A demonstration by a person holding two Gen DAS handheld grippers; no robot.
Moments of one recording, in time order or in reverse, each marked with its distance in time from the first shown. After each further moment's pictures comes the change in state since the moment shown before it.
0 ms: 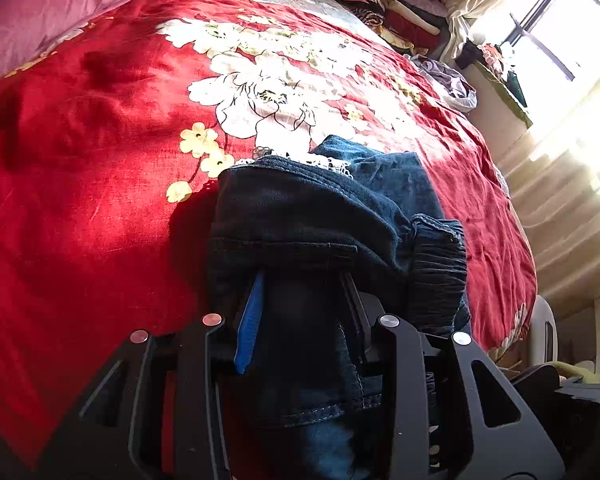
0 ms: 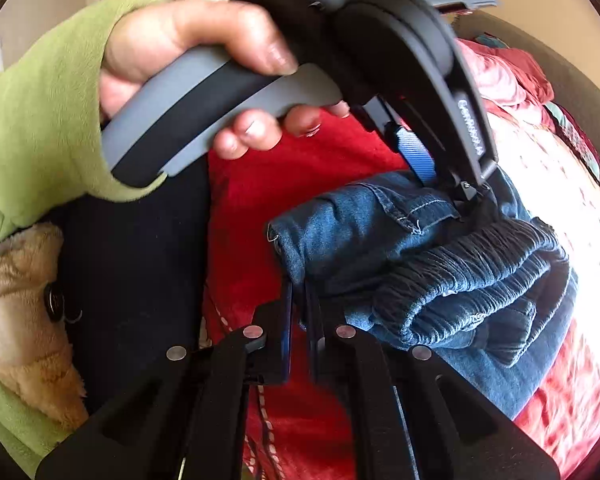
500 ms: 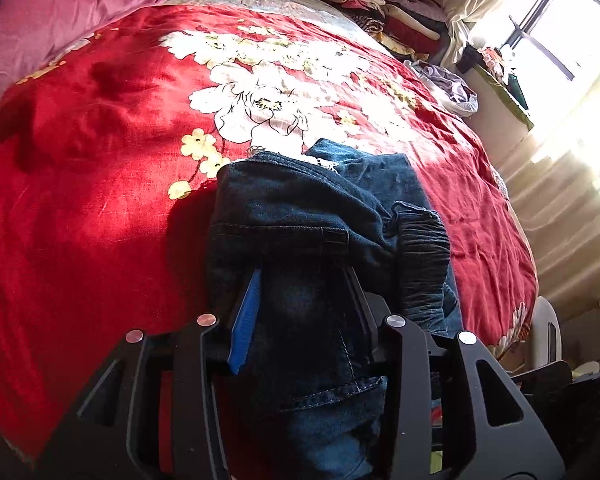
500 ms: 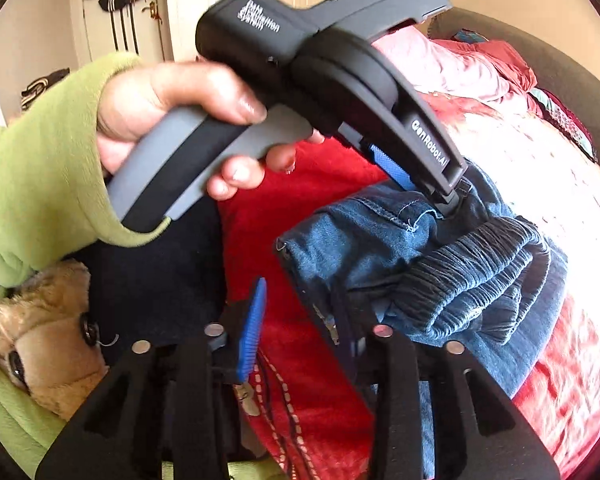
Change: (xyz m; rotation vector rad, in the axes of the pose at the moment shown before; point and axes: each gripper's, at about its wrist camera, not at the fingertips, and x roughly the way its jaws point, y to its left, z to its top) left arm -0.011 -0.012 -0.008 0.008 -0.029 0.022; right arm -0.029 -0.026 0.007 0.099 -0.072 0.014
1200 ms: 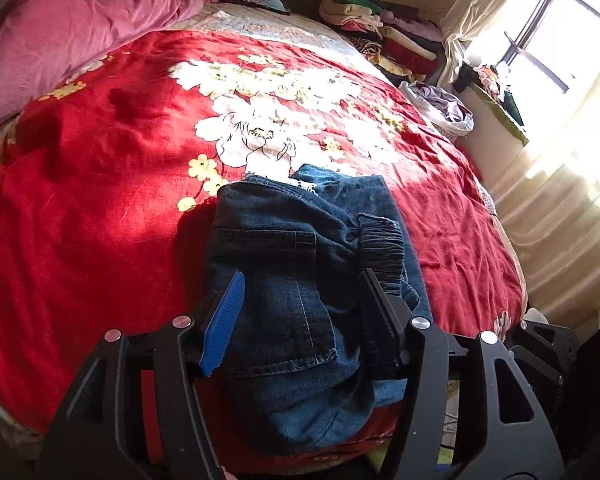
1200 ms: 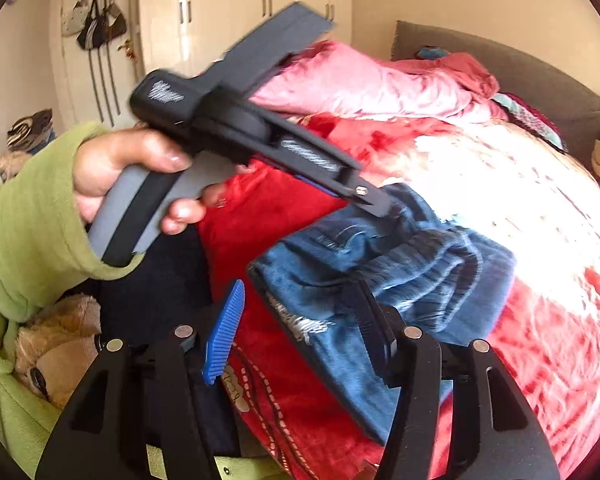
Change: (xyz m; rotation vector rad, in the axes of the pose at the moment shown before) left arm -0.041 -0.017 -0.007 -0.008 -0.093 0.010; right arm -0.058 -0.021 0.000 0.099 -0.128 -0.087
